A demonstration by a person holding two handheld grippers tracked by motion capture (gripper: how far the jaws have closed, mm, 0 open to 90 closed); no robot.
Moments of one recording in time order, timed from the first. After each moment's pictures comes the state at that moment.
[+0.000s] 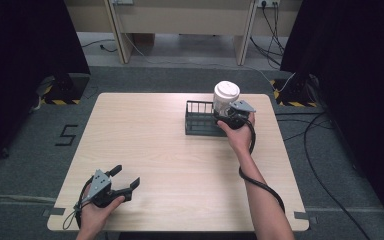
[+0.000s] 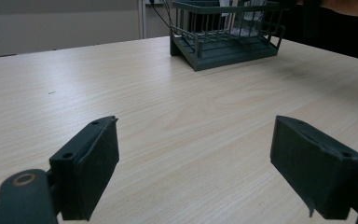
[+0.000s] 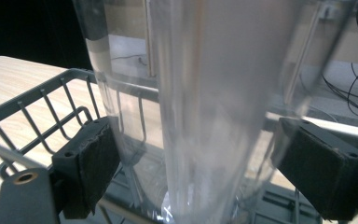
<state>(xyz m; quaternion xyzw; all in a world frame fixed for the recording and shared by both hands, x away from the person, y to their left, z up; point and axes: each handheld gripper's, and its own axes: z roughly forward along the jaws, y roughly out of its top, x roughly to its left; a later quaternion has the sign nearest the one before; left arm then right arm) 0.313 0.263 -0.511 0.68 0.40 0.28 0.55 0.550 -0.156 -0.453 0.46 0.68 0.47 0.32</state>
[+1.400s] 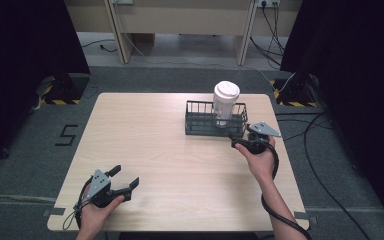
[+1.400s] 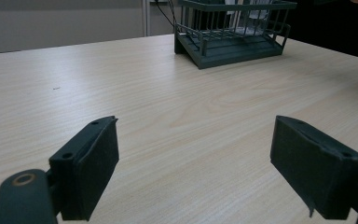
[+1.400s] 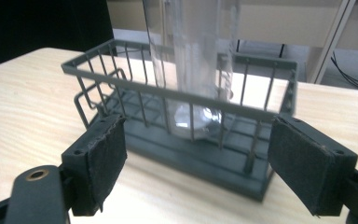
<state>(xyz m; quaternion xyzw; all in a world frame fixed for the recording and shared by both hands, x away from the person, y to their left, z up) 0.312 0.265 -0.512 0.68 0.40 0.28 0.54 0.456 -0.207 -0.452 0.45 0.69 0.49 0.29</state>
